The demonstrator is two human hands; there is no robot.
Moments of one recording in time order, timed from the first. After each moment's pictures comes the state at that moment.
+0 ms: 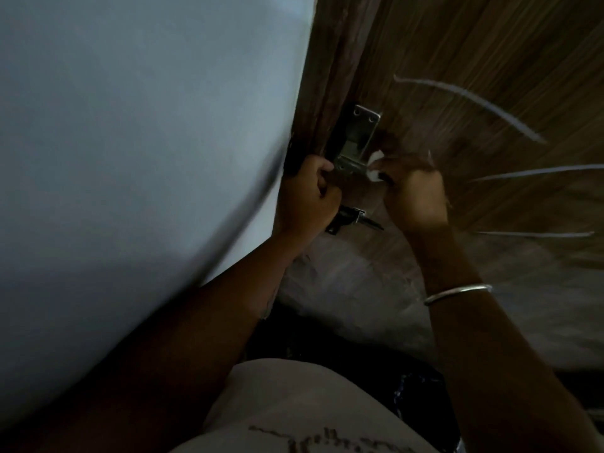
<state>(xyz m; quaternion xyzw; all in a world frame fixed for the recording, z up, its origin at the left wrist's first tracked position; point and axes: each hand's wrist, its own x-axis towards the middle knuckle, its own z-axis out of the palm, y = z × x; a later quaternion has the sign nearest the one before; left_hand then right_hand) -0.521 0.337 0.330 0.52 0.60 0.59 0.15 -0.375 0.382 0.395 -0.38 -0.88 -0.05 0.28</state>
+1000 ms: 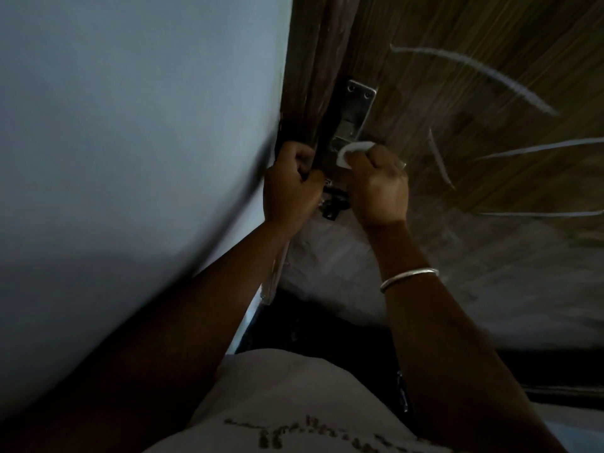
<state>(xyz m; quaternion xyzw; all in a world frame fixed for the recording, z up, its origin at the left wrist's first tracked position) -0.526 0.338 0.329 0.45 0.62 0.60 0.21 -0.404 0.375 0.359 -0.41 -0.83 -0.17 0.33</state>
